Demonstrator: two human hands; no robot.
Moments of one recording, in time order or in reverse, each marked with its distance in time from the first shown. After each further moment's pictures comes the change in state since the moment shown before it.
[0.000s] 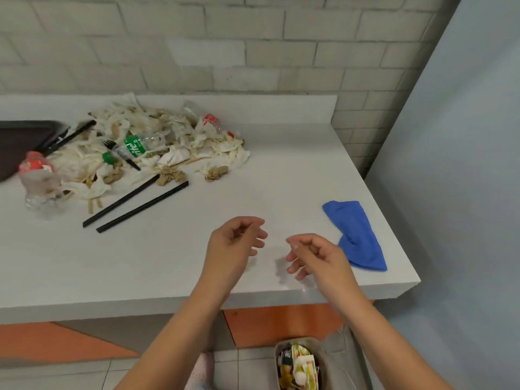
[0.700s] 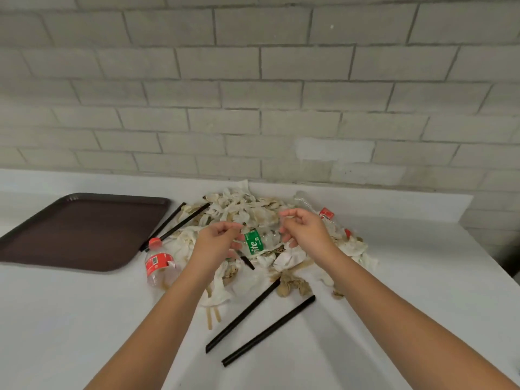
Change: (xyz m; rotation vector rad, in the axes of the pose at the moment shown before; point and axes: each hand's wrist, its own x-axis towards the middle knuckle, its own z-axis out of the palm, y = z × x) left_hand 0.245 0.058 -0.298 0.020 0.231 -0.068; right_hand 0.294 -0.124 0.288 -0.185 -0.170 -0.191
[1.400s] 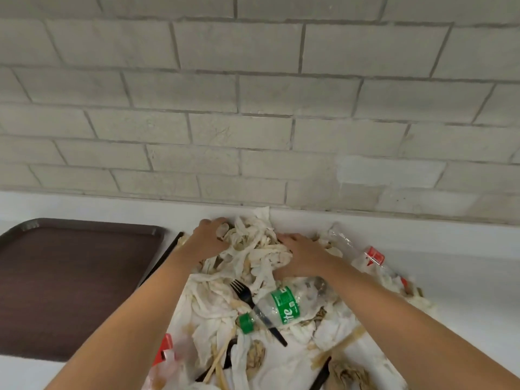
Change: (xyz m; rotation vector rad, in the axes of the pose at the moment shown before) left_hand 0.281 -0.048 -0.068 0.917 -0.252 0.067; right_hand 0.183 0.054 0.061 -1.014 -0.422 0.071
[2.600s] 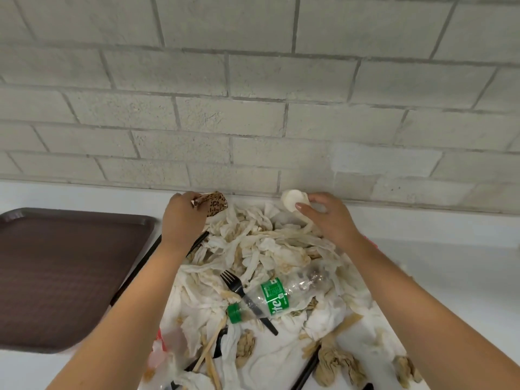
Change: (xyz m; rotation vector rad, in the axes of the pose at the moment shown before) left_hand -0.037 0.038 -0.021 -0.169 0.614 0.051; right_hand -0.011 0.038 -0.042 0.587 0.658 -0.048
